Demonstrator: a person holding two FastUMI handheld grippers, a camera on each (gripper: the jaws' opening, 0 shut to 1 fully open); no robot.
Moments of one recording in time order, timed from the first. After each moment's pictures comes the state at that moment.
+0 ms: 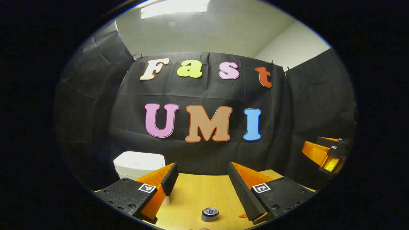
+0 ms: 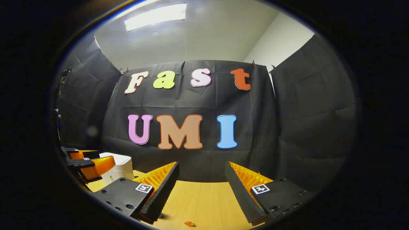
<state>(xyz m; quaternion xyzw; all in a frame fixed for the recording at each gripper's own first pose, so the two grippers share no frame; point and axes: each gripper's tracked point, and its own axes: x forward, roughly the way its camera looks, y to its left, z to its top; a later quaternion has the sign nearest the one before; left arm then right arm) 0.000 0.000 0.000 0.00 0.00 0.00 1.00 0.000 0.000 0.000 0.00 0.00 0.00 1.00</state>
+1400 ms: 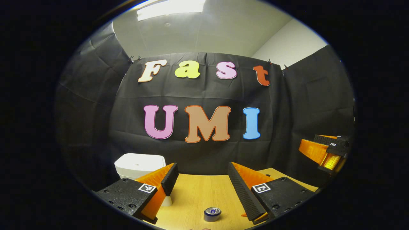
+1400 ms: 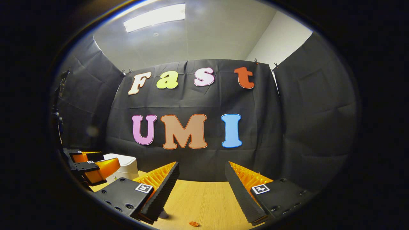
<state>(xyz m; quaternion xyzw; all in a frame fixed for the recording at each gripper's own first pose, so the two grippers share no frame) -0.003 -0.002 0.000 0.01 0.00 0.00 1.00 0.001 0.012 0.002 0.00 0.00 0.02 1.00</state>
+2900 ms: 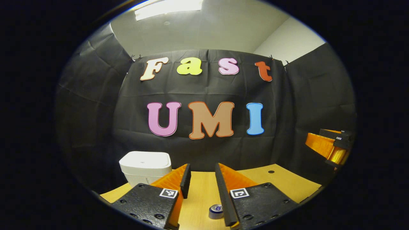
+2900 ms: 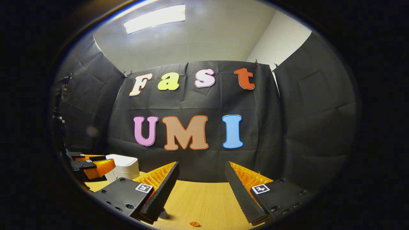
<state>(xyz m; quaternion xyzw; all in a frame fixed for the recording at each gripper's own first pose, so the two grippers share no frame) -0.006 0.007 -0.016 0.02 0.03 0.00 1.00 -0.004 0.013 0.001 0.01 0.00 0.02 1.00</state>
